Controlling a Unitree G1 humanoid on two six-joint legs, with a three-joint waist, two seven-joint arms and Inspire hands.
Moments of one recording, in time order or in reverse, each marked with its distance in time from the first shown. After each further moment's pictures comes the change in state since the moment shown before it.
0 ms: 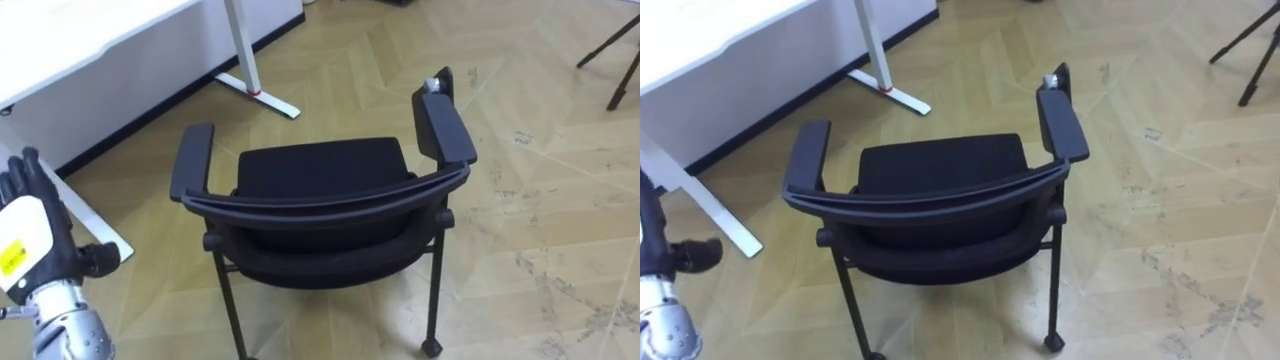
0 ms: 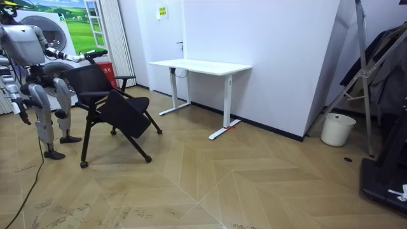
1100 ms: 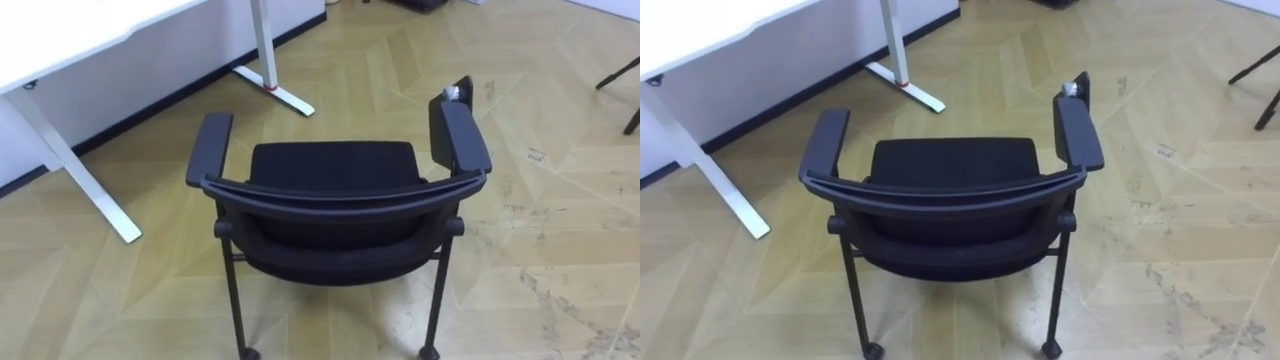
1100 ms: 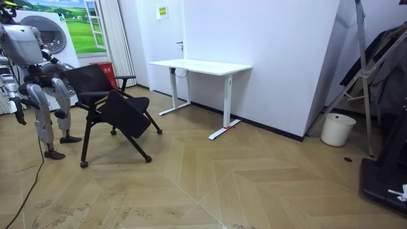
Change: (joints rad) left arm 0.086 -0.037 0.074 0.503 -0.889 -0.022 -0.082; right arm 0.031 0.005 0.038 -0.006 0.041 -0.020 -0.108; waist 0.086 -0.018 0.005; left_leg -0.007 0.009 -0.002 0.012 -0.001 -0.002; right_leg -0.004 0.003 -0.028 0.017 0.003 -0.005
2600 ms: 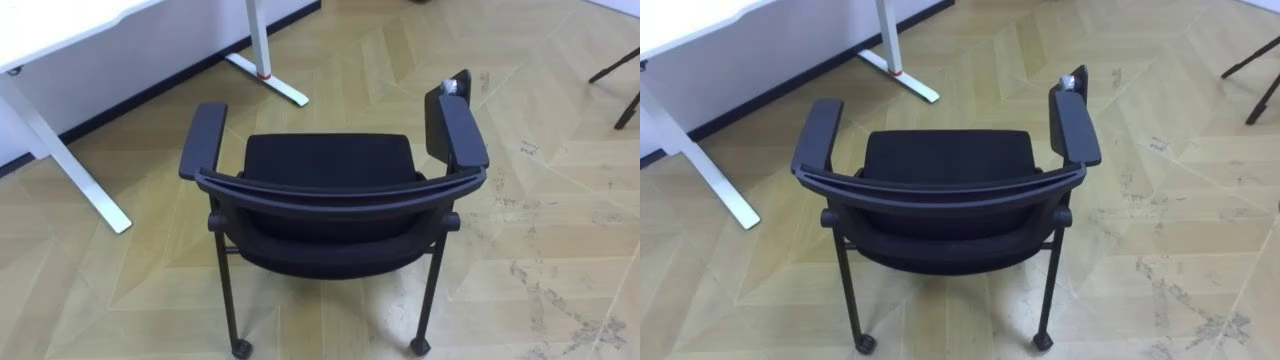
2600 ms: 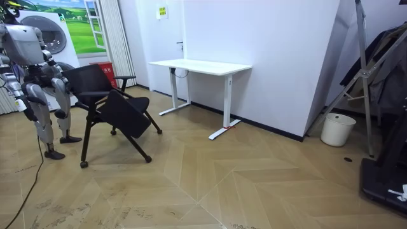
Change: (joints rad) left arm -0.007 -0.079 -0.351 0.252 -0.141 -0.013 -0.517; right arm -0.006 0.015 0.197 -0.048 0.109 -0.031 0.107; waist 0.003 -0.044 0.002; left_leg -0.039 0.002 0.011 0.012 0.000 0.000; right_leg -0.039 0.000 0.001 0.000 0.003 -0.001
